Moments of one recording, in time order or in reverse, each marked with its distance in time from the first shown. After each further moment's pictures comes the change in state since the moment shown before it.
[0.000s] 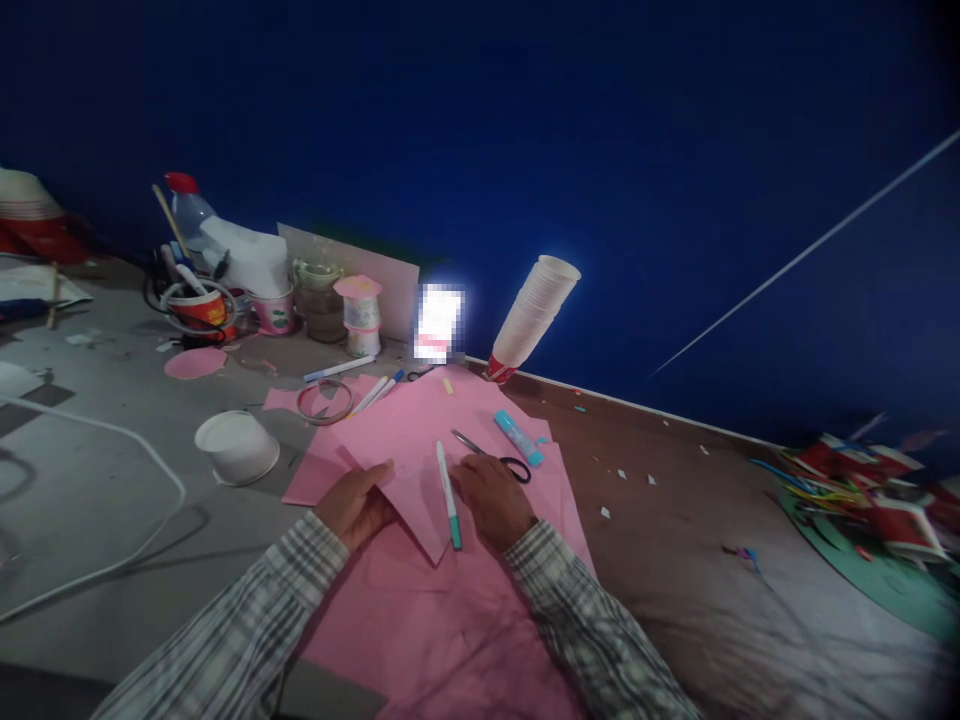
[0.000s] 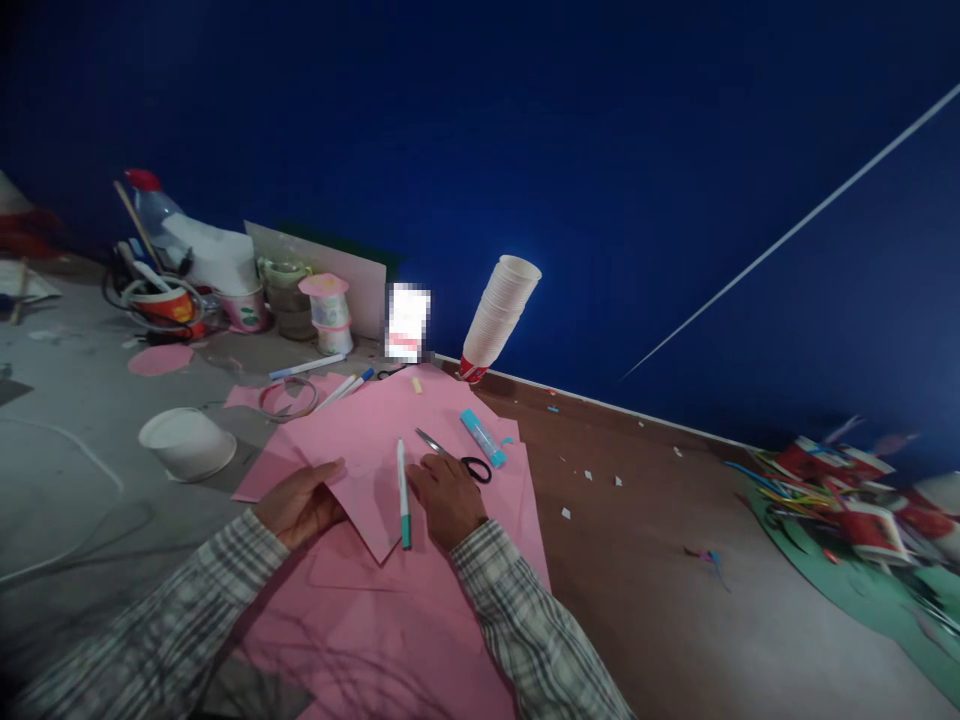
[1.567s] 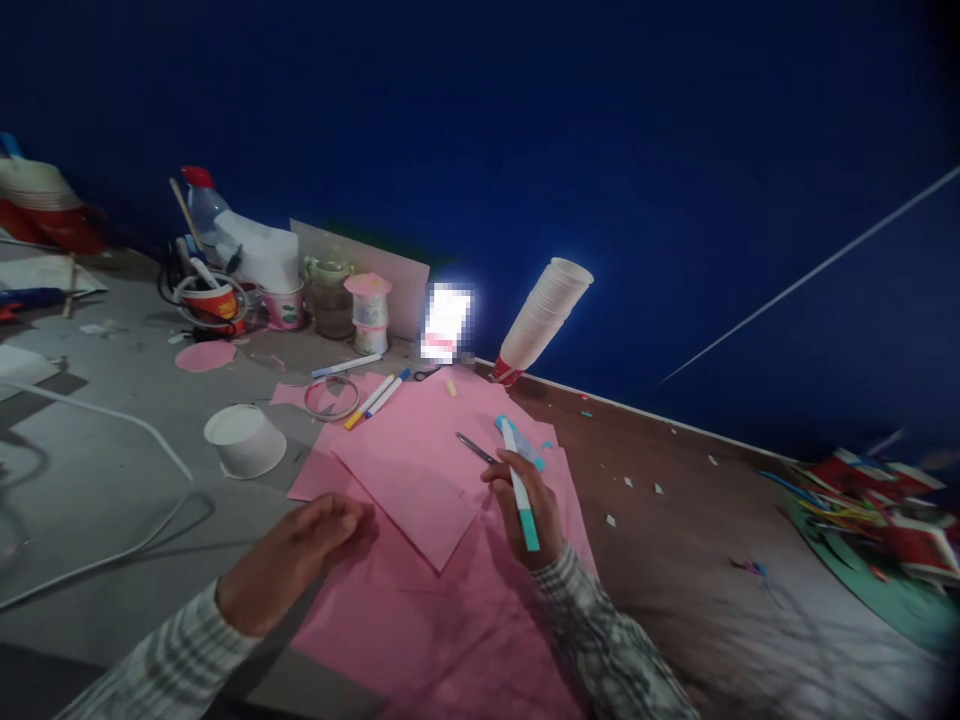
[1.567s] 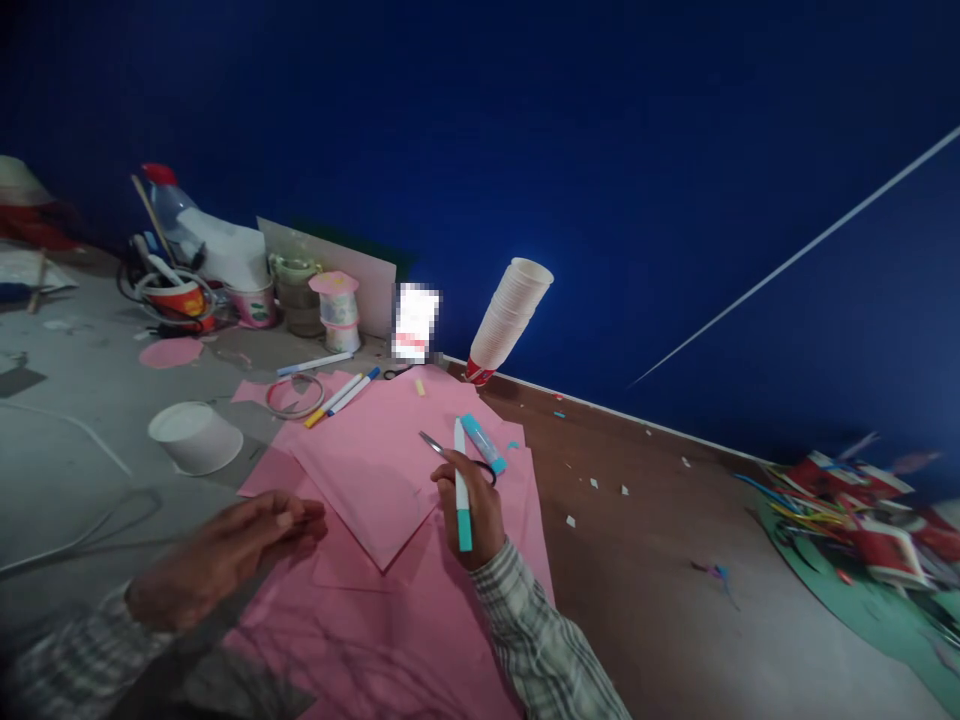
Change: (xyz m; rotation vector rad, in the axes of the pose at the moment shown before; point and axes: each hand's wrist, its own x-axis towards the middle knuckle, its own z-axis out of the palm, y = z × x) left_hand -0.060 0.008 -0.044 0.419 0.005 0.087; right_hand -0.007 -0.019 -0.027 0.351 0.337 0.188
